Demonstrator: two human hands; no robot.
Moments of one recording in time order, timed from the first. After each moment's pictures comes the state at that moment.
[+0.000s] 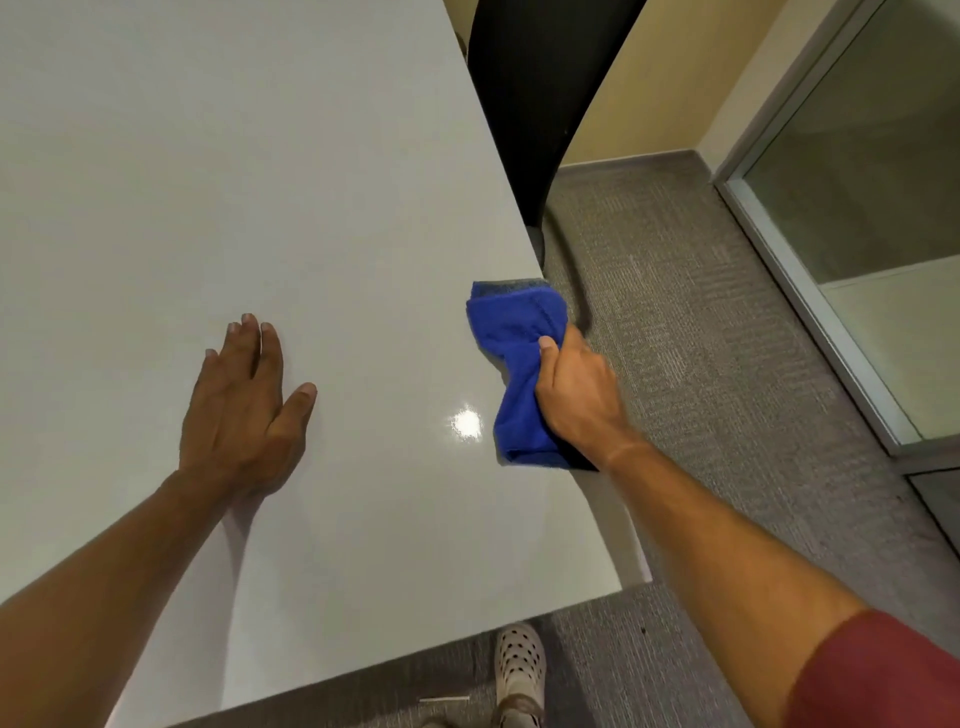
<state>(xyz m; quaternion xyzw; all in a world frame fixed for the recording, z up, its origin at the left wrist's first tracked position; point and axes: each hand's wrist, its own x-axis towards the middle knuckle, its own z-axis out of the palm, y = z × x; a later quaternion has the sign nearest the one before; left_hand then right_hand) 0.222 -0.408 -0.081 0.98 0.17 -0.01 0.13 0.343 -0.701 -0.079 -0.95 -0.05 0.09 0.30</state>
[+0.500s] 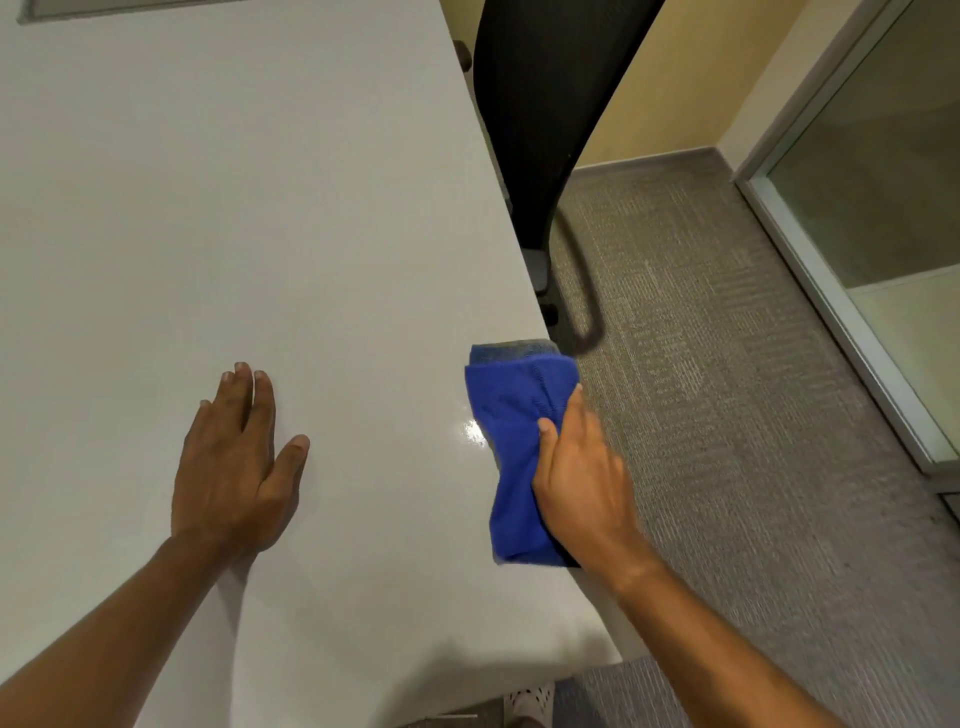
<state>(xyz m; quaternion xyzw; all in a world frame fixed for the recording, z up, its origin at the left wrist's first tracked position) 0.224 -0.413 -0.078 0.98 0.18 -0.01 0.12 0.308 -0.712 -0.077 -0.96 -0.05 0.11 0.24</state>
